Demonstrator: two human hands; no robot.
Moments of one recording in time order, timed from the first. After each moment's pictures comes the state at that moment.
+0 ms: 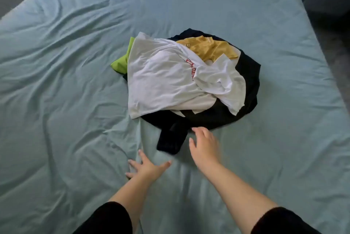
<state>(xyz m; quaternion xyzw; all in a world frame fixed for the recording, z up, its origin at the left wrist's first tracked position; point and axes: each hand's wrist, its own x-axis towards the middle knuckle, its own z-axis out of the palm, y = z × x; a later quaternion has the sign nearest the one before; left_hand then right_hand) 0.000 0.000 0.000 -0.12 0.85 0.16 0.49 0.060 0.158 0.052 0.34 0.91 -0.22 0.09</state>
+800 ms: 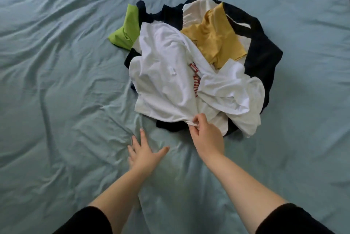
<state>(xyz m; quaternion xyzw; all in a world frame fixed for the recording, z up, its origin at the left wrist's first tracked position) 0.036 -0.016 -0.032 -0.04 0.90 0.23 0.36 0.093 0.155 0.004 0.30 0.91 -0.28 -0.02</state>
